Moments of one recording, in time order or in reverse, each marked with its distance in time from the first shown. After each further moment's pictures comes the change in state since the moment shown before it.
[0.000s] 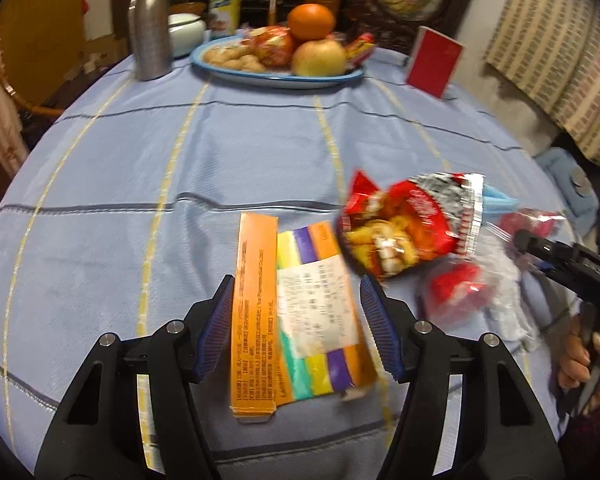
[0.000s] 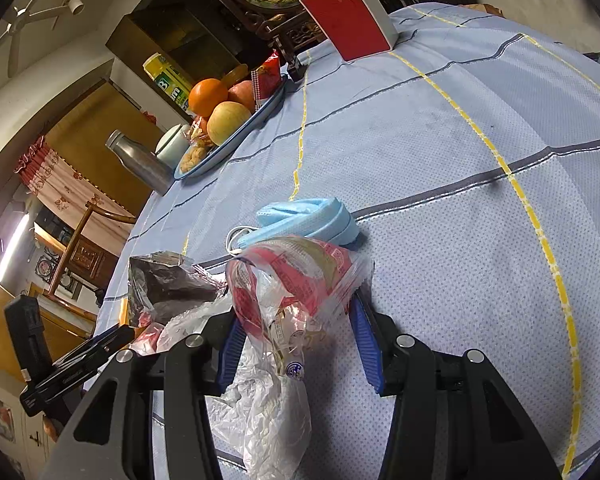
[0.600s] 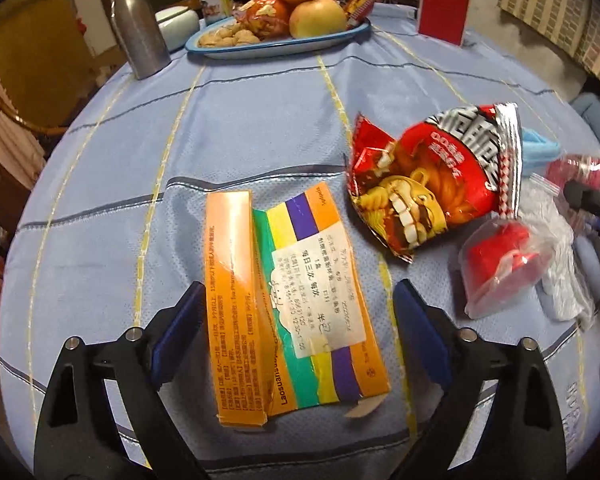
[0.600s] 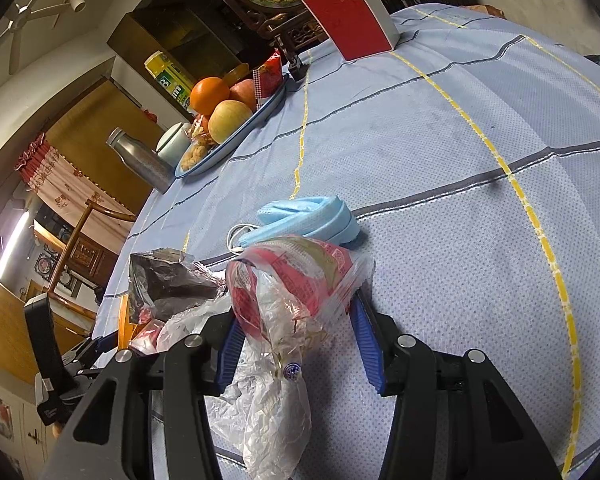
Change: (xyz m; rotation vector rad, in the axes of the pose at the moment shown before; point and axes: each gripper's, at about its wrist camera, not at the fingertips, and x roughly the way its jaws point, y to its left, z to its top) left arm 0.033 -0.015 -0.003 0.089 0.094 0.185; right arm -0.001 0.001 0.000 -0.002 0.003 0.001
